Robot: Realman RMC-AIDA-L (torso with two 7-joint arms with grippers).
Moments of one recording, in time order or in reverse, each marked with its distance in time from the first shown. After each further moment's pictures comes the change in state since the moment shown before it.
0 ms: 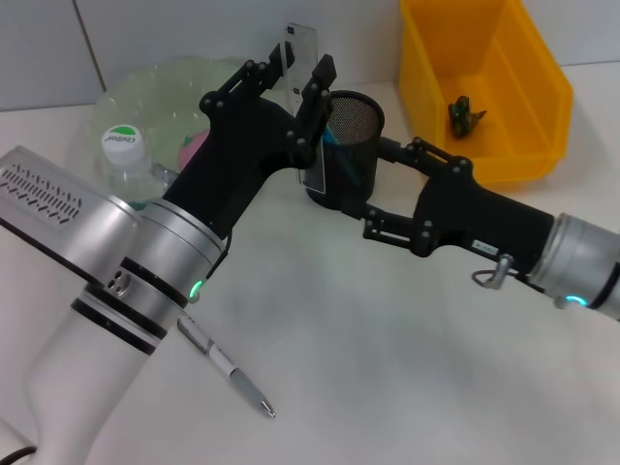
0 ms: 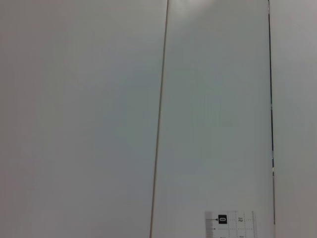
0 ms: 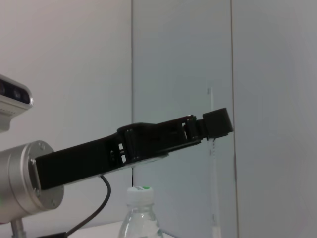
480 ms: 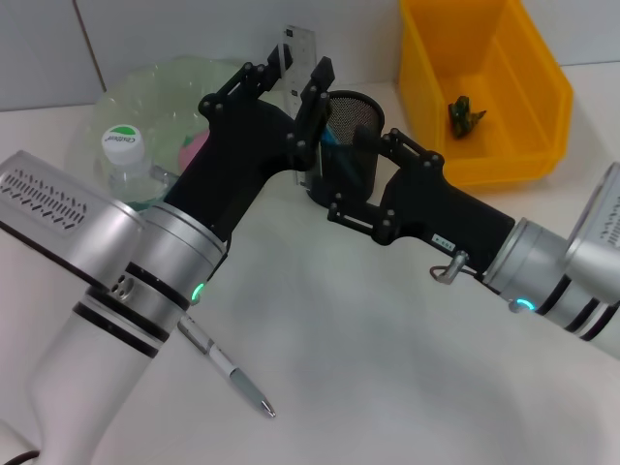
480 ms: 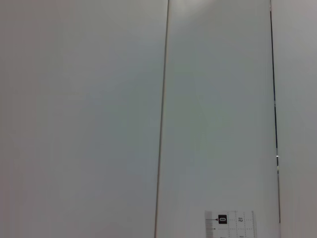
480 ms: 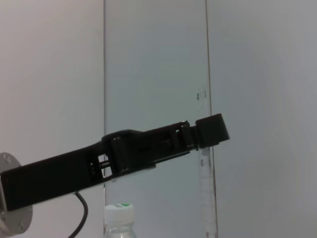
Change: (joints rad) left arm -0.005 0.000 0.031 0.001 -0.054 0.008 0.051; right arm 0.079 0.005 0.004 0.259 0.171 0.055 -0.237
